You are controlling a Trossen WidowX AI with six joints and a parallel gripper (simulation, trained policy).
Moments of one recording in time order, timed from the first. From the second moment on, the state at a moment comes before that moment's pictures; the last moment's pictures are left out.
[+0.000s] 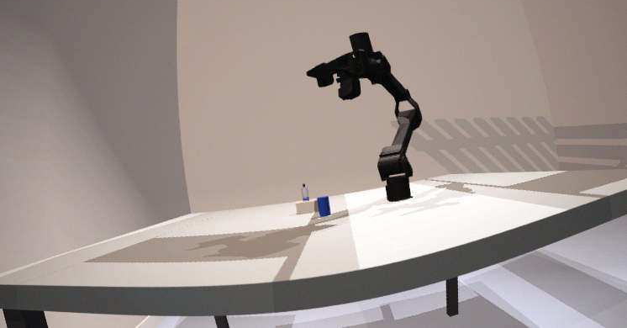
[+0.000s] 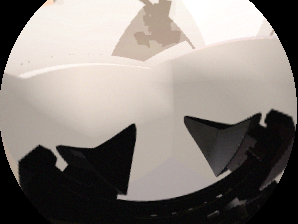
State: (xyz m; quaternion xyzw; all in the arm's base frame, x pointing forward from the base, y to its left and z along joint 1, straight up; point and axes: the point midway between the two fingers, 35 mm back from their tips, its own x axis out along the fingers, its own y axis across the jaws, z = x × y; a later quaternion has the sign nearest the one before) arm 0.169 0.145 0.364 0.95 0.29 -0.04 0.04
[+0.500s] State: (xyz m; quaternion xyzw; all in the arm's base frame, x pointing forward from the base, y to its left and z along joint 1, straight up) arm 0.177 0.154 0.333 0.94 0.30 -0.12 0.09
